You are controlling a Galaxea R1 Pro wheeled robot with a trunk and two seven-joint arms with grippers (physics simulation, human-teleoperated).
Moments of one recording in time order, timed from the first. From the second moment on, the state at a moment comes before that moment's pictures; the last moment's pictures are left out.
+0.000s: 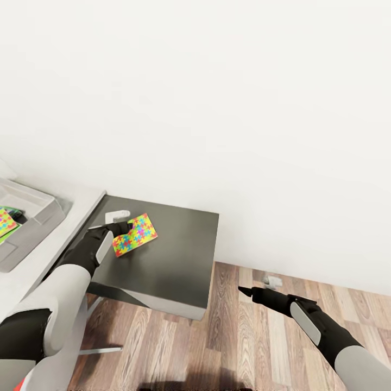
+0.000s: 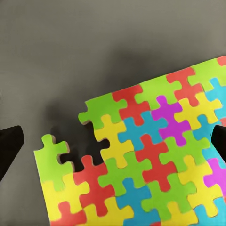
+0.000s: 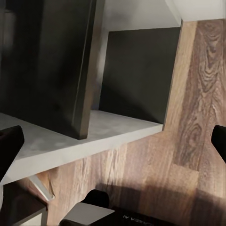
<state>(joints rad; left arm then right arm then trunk) -1.05 0.09 0.08 -0.57 0.10 0.39 0.08 -0.61 -0.26 0.34 -0.68 -0.68 0.36 0.42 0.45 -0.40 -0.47</state>
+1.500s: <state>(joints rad) -1.05 0.09 0.07 -0.66 0.09 0.39 0.08 -0.61 -0.26 0.34 -0.64 -0.67 0.36 0.43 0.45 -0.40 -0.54</state>
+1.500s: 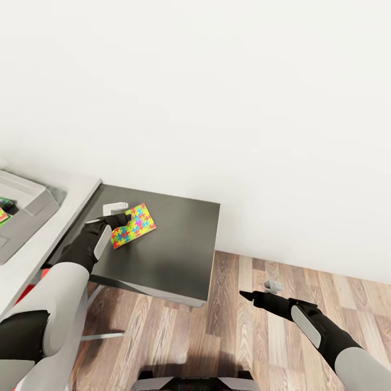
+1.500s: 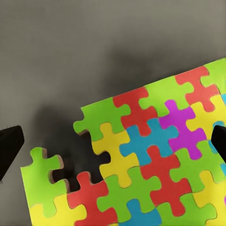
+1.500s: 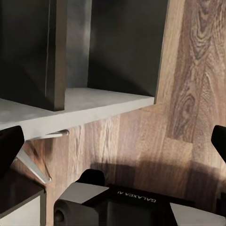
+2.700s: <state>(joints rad) -1.03 0.09 0.07 -0.76 0.10 0.38 0.08 -0.61 -0.25 0.34 -0.64 -0.67 0.36 0.43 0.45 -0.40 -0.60</state>
